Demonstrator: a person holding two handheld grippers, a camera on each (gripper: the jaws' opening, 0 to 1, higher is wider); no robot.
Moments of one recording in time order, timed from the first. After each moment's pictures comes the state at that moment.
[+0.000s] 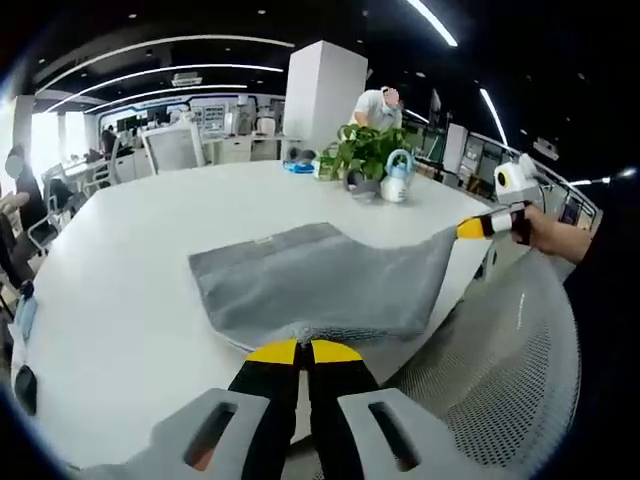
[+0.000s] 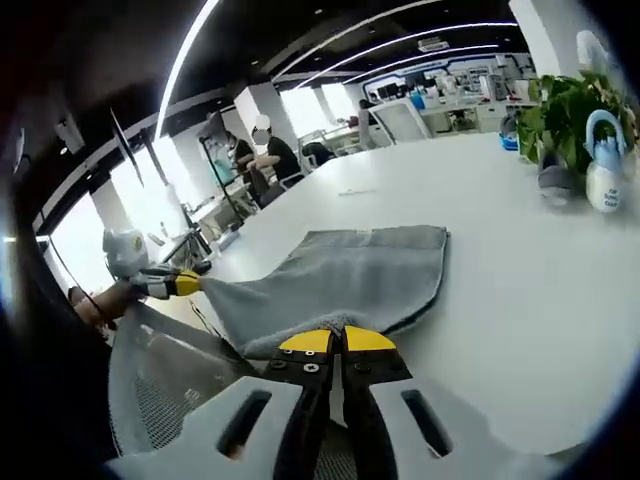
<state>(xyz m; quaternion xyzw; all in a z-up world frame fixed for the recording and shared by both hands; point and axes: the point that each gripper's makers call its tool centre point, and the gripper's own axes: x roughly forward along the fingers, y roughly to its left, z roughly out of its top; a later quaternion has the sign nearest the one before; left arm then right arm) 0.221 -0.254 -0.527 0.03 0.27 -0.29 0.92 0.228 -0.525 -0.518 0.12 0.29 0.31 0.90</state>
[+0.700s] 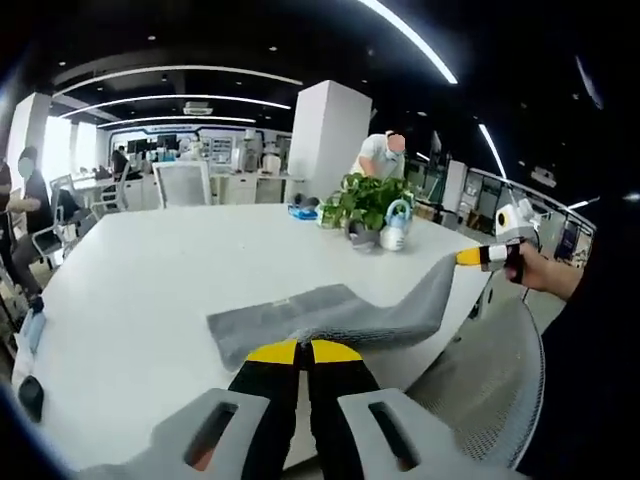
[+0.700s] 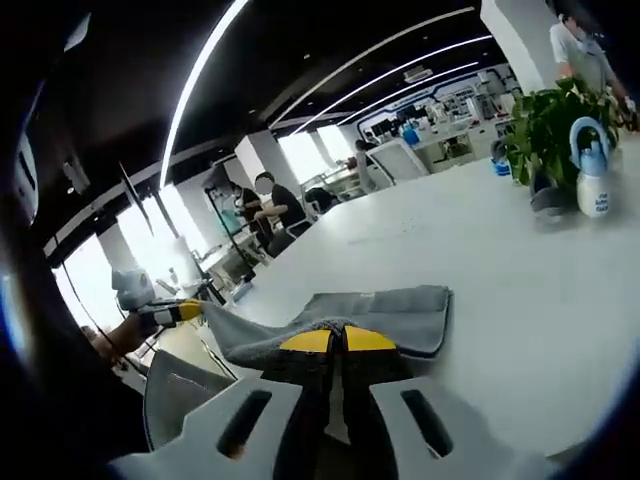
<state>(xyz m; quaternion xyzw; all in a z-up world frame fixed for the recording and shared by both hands) 0.226 -0.245 -0.464 -0.01 0.19 -0.29 0.94 0.230 -0.532 -0.462 0.17 0.21 0.30 0.91</state>
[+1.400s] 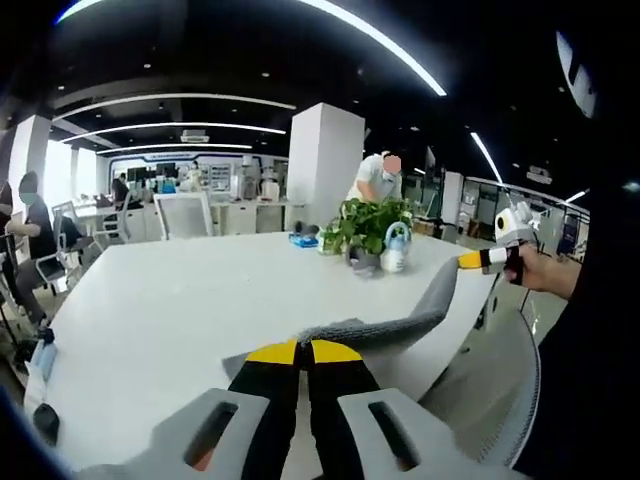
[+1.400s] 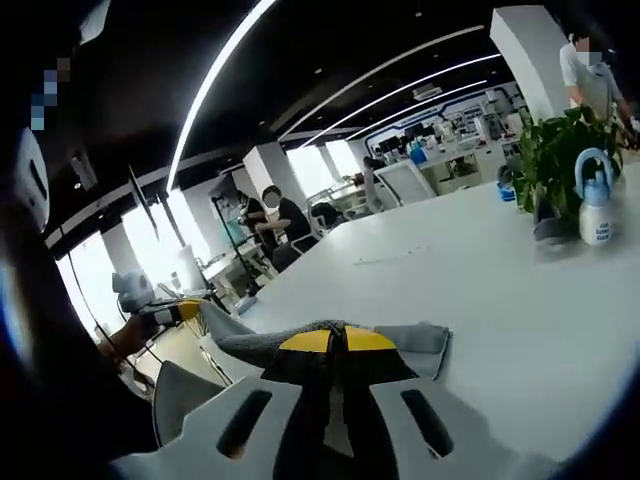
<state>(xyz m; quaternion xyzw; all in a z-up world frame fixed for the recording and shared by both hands) 0.229 -0.239 -0.427 0.01 0.14 -0.29 0.95 0.232 -0.532 -0.433 0.16 0.18 0.31 0.92</state>
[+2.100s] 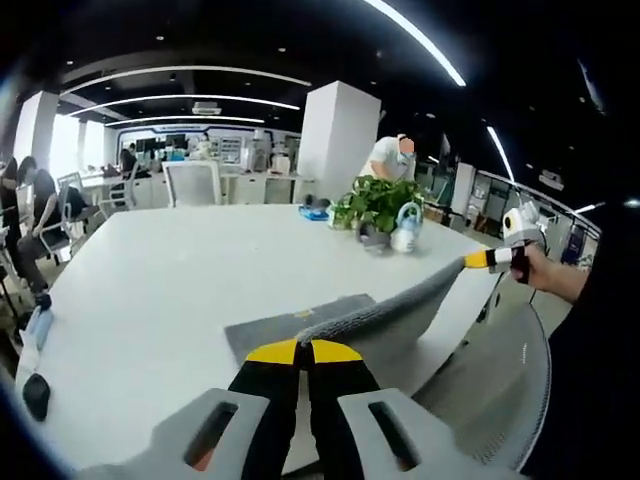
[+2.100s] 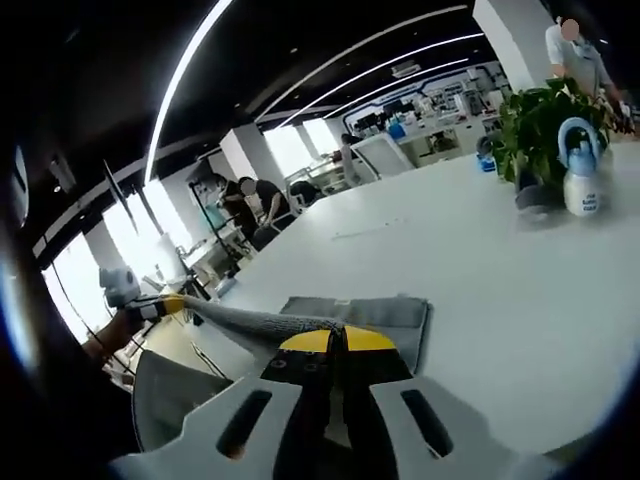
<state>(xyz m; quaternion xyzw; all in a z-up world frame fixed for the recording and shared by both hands) 0.241 -0.230 -0.470 -0.02 0.21 -0.27 0.94 0.245 -0.544 -0.477 0.16 0.24 0.27 0.92</state>
